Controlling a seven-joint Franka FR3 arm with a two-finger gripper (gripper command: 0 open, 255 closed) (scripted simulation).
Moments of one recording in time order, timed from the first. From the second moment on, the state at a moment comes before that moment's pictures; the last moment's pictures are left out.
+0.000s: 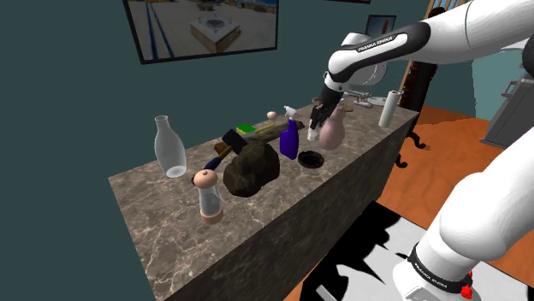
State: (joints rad) arm -0.03 -0.21 -0.27 -2.25 0.17 2.24 -0.41
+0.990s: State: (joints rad) arm -0.03 -0.11 -0.30 -2.33 0.24 2.40 -0.51
